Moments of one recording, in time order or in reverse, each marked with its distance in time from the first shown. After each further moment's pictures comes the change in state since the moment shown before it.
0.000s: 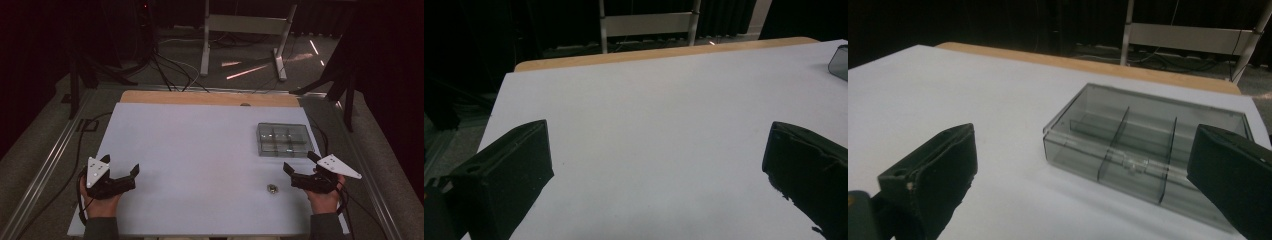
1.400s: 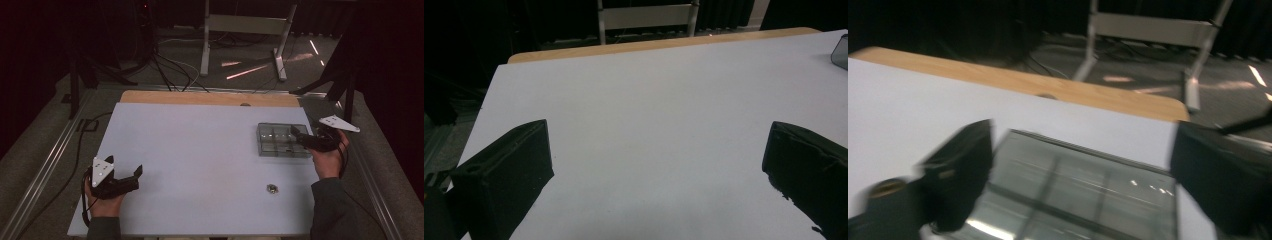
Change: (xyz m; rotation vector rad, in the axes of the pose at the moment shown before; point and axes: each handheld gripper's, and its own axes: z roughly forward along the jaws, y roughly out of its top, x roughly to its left) left arm -0.005 -0.004 0.007 0.025 -0.004 0.004; right arm -0.066 0.061 0.066 0.080 -0.129 0.006
